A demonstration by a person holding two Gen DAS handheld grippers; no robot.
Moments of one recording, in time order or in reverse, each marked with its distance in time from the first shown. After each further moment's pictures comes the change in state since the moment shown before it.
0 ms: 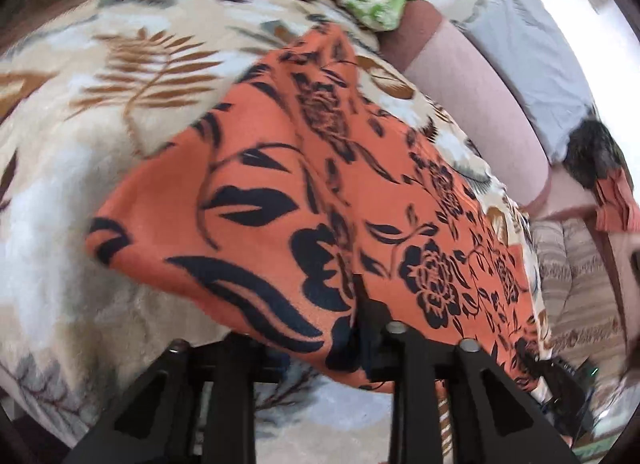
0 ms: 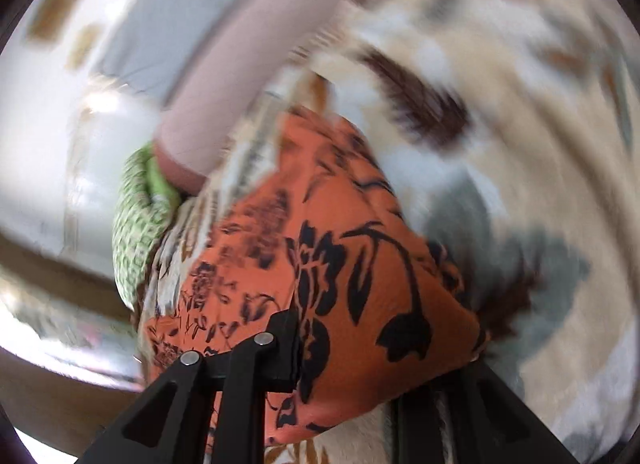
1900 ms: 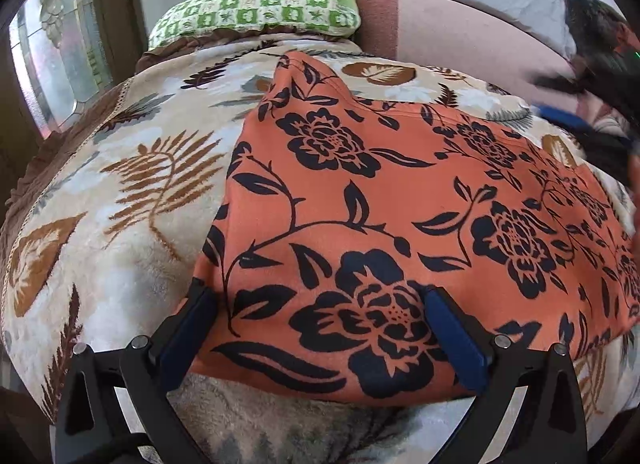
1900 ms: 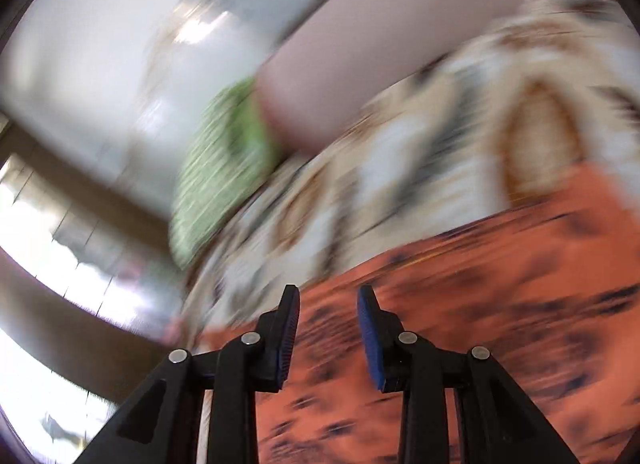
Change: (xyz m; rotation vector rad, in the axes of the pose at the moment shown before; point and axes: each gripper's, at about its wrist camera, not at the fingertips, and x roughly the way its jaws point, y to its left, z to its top) left arm 0.010 -0.034 -0.012 0.453 -0.123 0.326; right arm 0.116 0.195 0.020 -0.437 0.187 0.306
